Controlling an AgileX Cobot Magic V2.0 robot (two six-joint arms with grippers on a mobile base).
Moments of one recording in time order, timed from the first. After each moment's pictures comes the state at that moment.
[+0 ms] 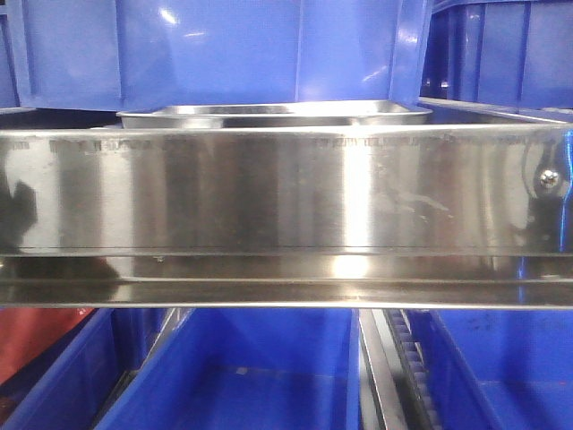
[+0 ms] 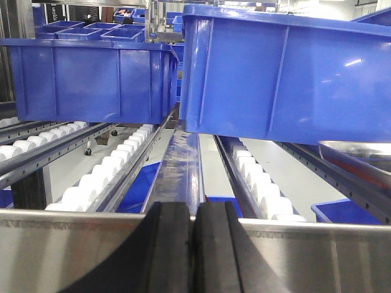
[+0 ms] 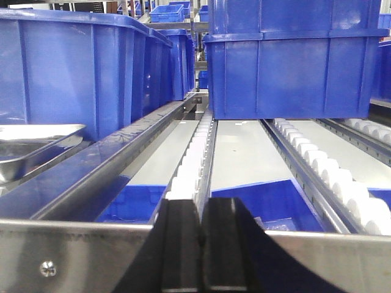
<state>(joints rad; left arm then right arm) -0.04 0.00 0.00 0.07 0.04 -0.09 -0.01 0.00 0.00 0.05 0.08 -0.01</state>
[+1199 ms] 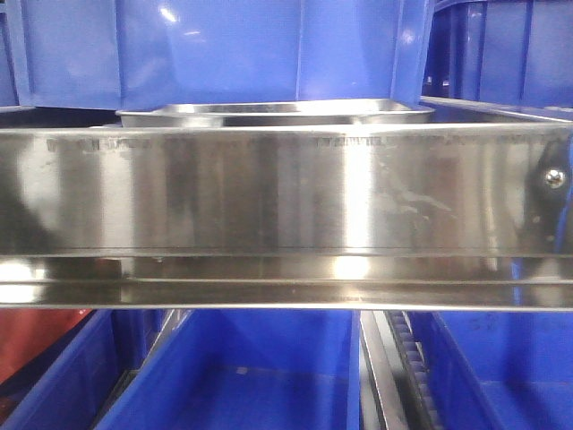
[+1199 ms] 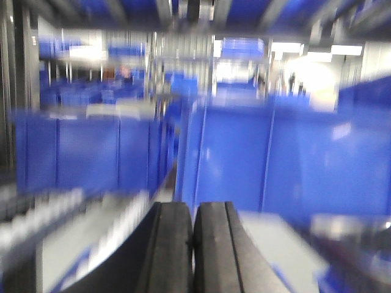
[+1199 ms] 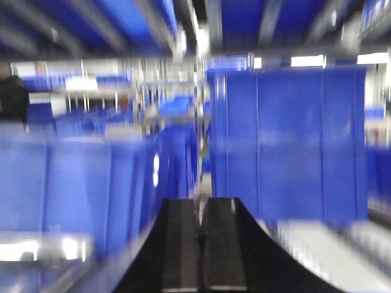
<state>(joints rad) -0.04 0.00 -0.14 0.07 -0.03 -0.09 -0.01 0.00 -0.15 0.05 -0.08 -0.01</state>
